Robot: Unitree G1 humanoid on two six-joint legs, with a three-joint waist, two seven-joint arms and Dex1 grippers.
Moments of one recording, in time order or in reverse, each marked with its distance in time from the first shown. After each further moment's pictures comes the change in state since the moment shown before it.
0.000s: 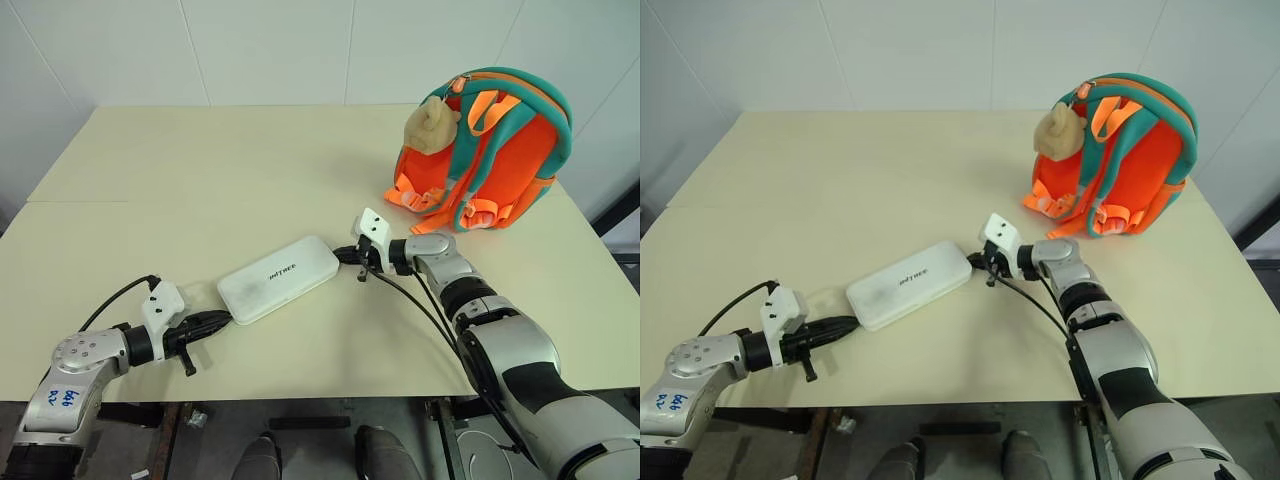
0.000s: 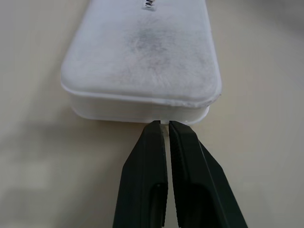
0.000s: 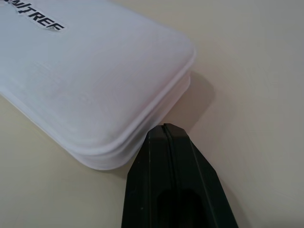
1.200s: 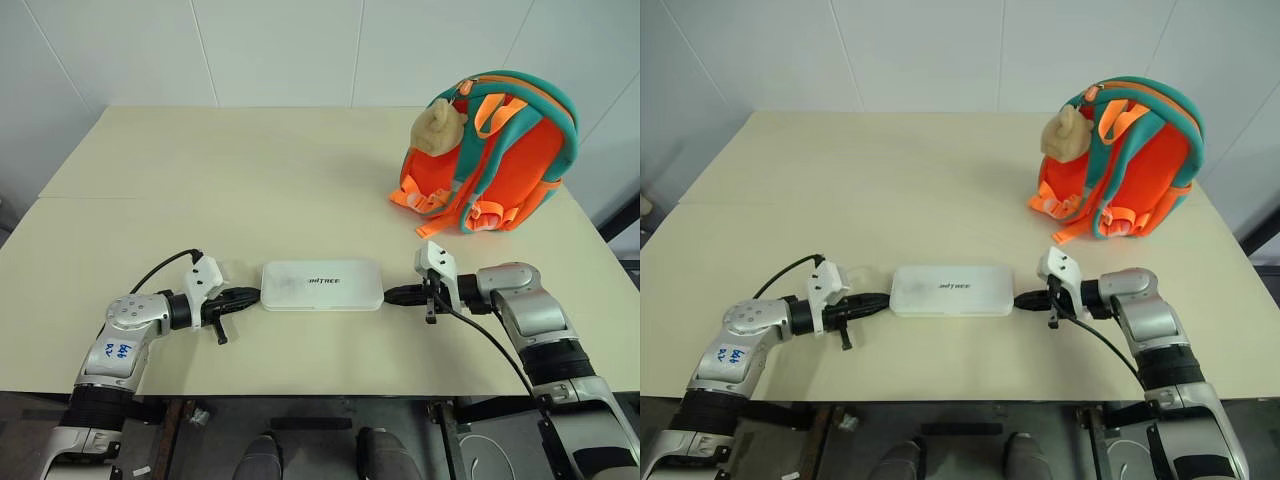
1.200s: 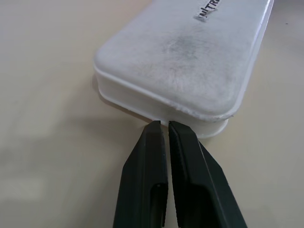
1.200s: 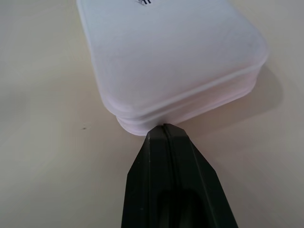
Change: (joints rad) left arm -0.316 -0.109 -0.161 0.267 0.120 -0.104 -0.083; right arm 0.543 -0.325 -0.029 -0.987 0.176 0.600 0.231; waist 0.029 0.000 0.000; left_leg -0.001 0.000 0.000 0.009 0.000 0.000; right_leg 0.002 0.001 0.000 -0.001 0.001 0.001
